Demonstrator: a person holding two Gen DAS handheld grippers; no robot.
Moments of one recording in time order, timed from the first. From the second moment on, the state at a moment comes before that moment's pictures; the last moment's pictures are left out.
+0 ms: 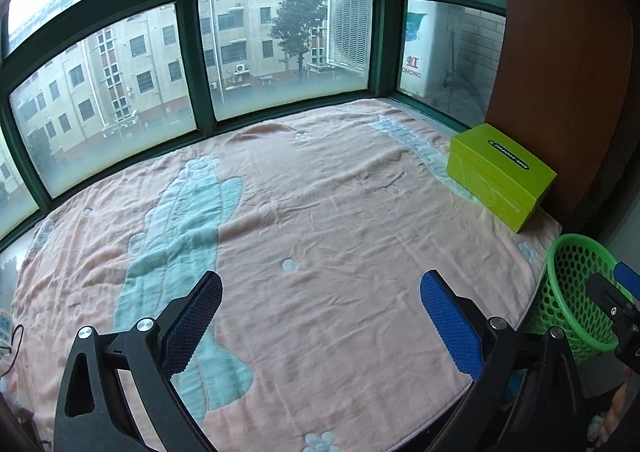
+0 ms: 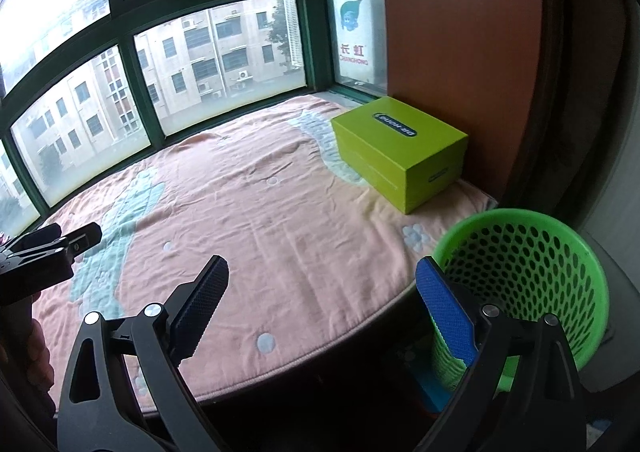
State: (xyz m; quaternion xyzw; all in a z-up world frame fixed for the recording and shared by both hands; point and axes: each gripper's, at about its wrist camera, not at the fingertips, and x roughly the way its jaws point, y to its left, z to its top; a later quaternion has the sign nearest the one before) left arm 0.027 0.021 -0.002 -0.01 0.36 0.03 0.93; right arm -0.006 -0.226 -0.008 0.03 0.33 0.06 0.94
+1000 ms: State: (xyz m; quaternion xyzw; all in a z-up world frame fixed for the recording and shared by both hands) left arm 0.015 0.041 0.003 -0.03 0.33 0.05 0.94; right arm -0.007 -0.202 -0.006 0.01 0.33 0.05 0.94
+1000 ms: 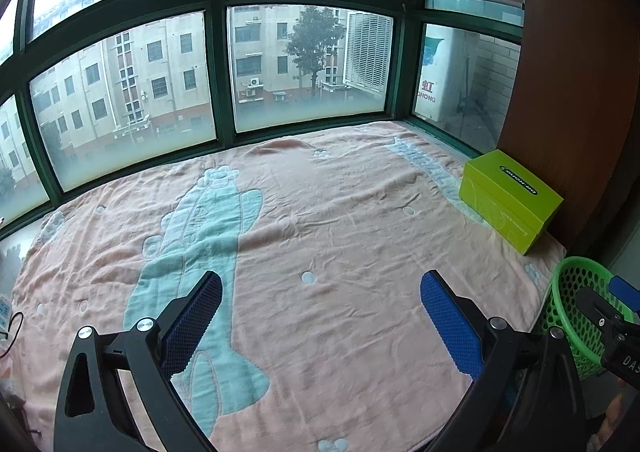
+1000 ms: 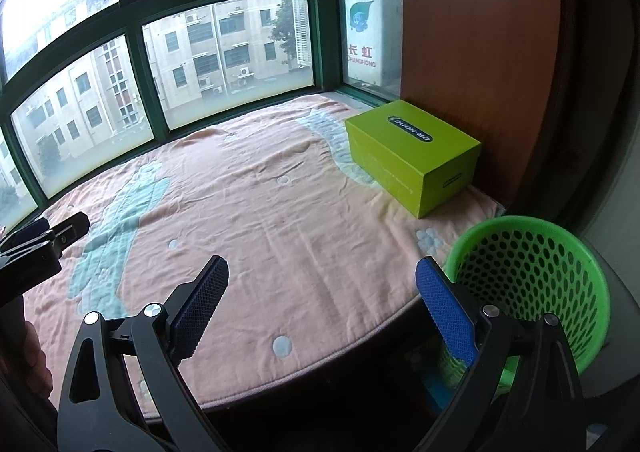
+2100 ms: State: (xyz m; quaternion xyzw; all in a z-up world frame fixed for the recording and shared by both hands) left arm 0.014 0.037 0.006 -0.03 0.32 0.05 0.95; right arm -0.008 -0.204 -0.004 0.02 0.33 0.05 0.94
